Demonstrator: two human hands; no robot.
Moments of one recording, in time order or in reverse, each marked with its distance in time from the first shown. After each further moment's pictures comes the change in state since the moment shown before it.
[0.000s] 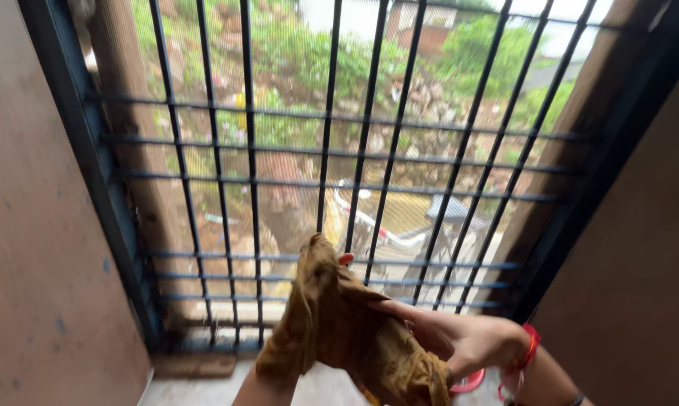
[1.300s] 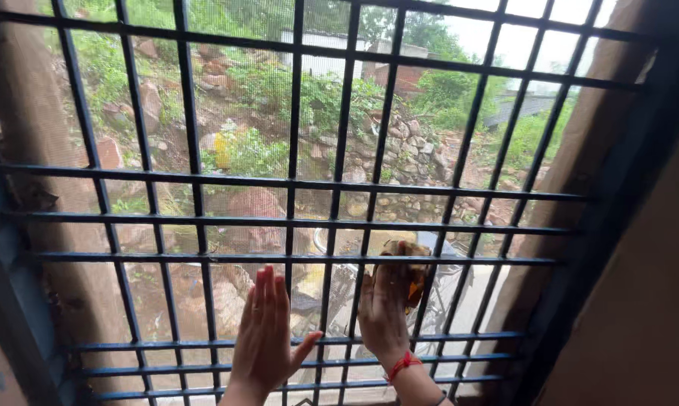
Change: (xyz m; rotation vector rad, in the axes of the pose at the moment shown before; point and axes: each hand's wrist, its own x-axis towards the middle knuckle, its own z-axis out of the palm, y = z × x) left_hand 0.089 0.047 -0.027 2.041 0.217 1.200; right_hand 0.142 0.045 -0.187 -1.290 1.558 -0.441
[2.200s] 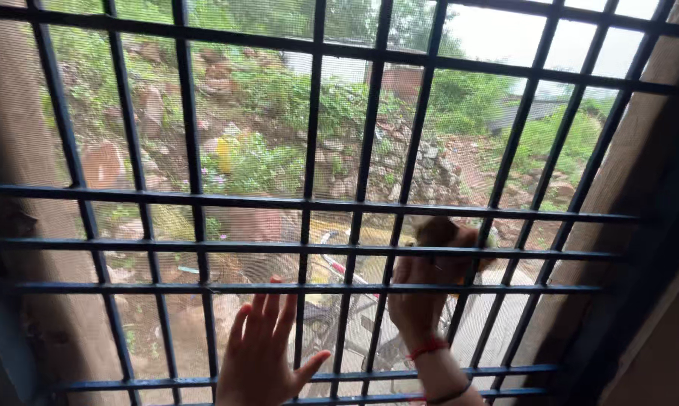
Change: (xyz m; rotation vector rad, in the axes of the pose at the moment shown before) left_hand 0.008 -0.045 0.016 0.217 -0.092 0.031; right_hand 0.087 -0.008 0.001 -0.447 0.524 -0.224
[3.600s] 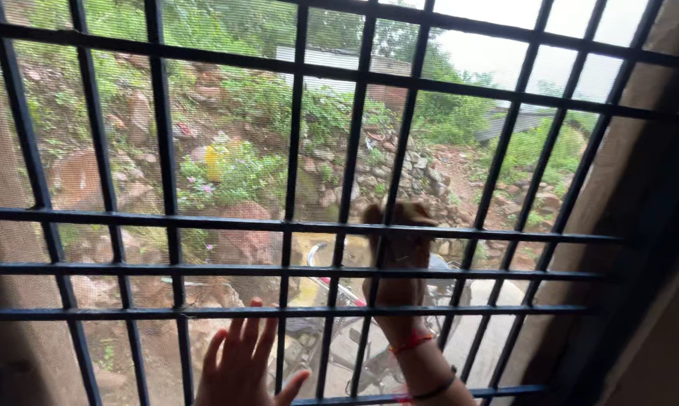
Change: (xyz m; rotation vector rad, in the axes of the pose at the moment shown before) left_hand -0.010 -0.009 0.031 0.062 -0.015 -0.063; right_hand 0.061 -0.016 0.012 0.400 -0.110 0.003
